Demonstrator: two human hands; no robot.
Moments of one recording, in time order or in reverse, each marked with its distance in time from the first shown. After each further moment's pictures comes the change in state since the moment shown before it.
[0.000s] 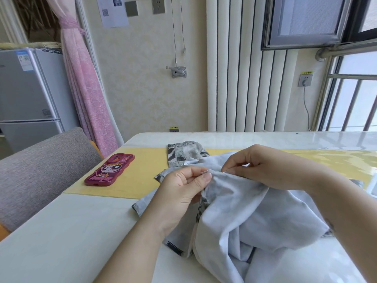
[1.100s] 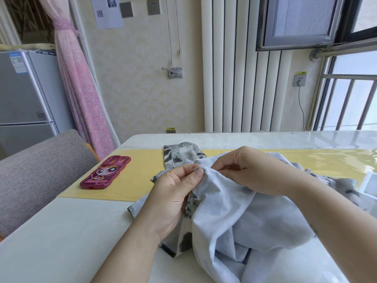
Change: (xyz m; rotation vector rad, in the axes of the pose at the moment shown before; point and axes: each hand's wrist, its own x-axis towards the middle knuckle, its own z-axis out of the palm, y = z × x) left_hand -0.003 0.009 0.005 -0.187 -0.020 -0.016; right_hand 0.003 -0.006 0.015 0.017 0.116 -0.027
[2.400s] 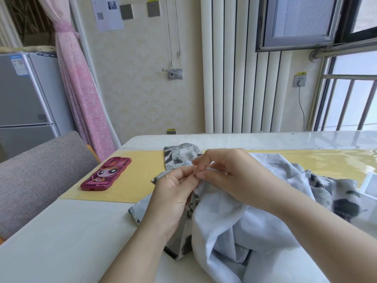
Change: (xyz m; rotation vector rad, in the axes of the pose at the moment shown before) left_hand 0.004 -0.008 0.001 0.128 0.111 0.089; right_hand 0.005 -0.013 0.025 0.116 0.202 -0.139
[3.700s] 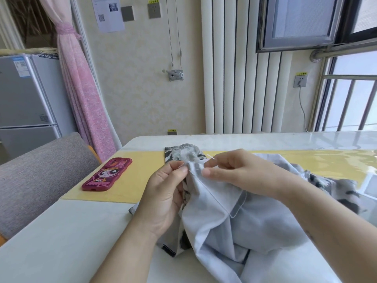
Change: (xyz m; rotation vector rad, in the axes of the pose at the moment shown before) left_hand 0.001 0.009 -0.010 -0.240 -0.040 0.031; right_hand 0.002 0.009 -0.018 0.165 -0.187 0.234
